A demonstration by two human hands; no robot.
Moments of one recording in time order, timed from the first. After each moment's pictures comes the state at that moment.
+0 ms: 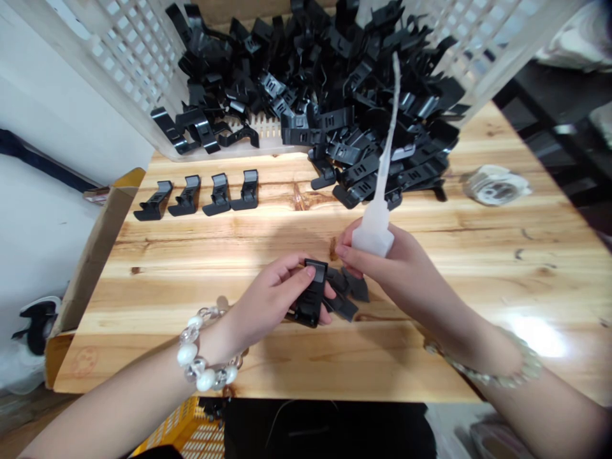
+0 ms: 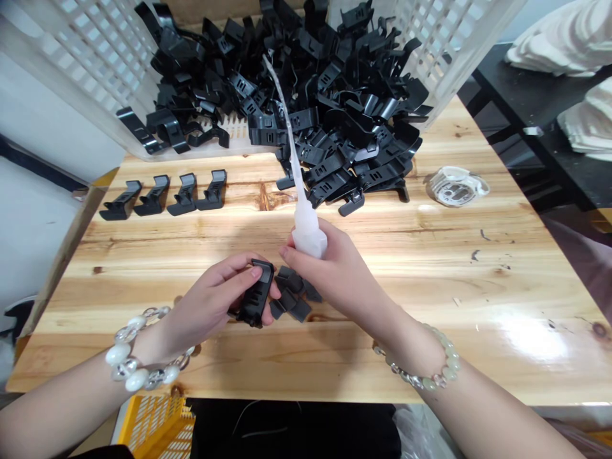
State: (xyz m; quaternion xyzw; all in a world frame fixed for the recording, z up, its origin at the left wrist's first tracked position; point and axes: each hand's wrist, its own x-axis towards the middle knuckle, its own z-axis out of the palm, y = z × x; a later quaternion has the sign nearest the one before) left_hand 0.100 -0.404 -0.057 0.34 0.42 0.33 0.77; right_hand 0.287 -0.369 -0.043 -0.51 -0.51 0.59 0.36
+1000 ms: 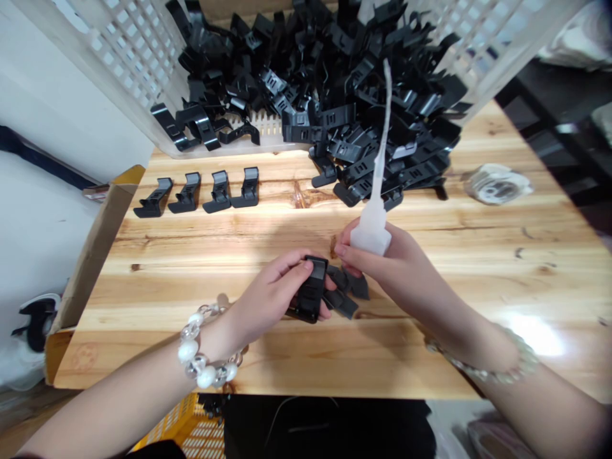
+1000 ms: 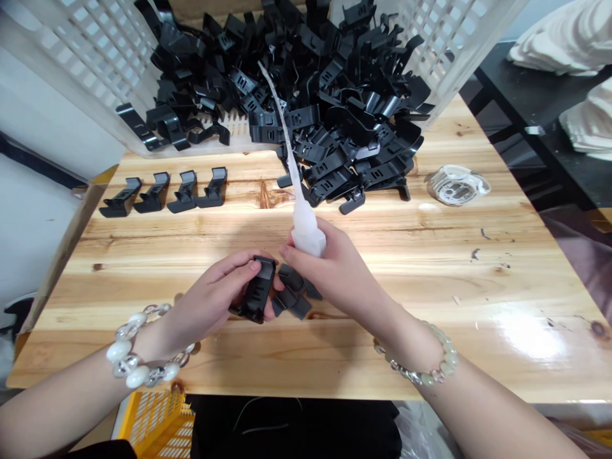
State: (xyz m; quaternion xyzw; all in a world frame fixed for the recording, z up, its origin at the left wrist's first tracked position) left_hand 0.101 -0.405 -0.057 0.32 0.45 0.32 0.77; right_hand 0.285 -0.371 -0.041 -0.52 -0.49 0.61 0.34
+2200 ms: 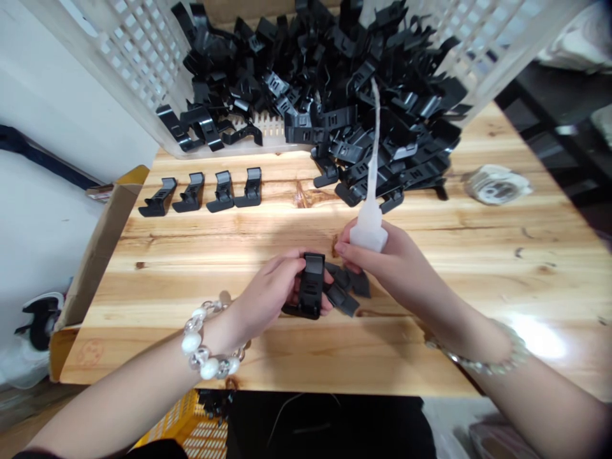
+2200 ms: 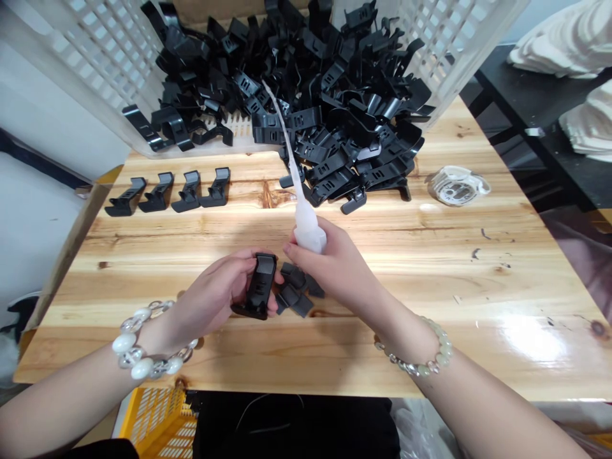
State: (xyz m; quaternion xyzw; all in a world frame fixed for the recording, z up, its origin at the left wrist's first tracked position) left_hand 0.103 -0.402 -0.059 0.28 0.47 0.33 0.77; right_hand 0.284 -0.368 -0.048 -0.51 -0.50 0.60 0.36
